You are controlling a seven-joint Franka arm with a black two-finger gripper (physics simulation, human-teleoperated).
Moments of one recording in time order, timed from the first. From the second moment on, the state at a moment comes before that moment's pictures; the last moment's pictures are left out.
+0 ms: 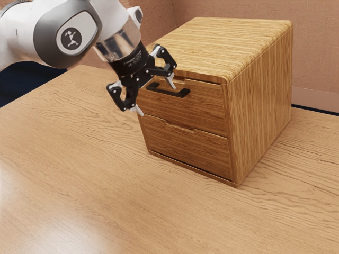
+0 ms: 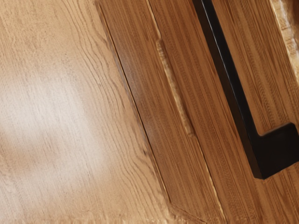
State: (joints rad) arm -0.27 -0.05 0.18 -1.51 0.00 1.81 -1.31
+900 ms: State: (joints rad) arm -0.23 -0.13 0.20 -1.70 0.04 2.02 -1.66
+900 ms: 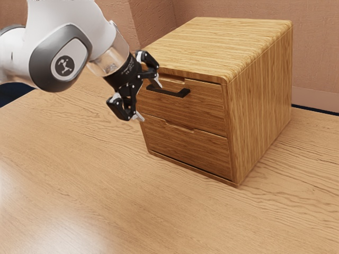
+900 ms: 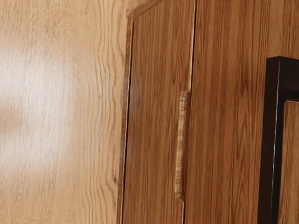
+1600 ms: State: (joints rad) arm -0.22 -0.09 0.21 -1.69 0.04 2.09 -1.72
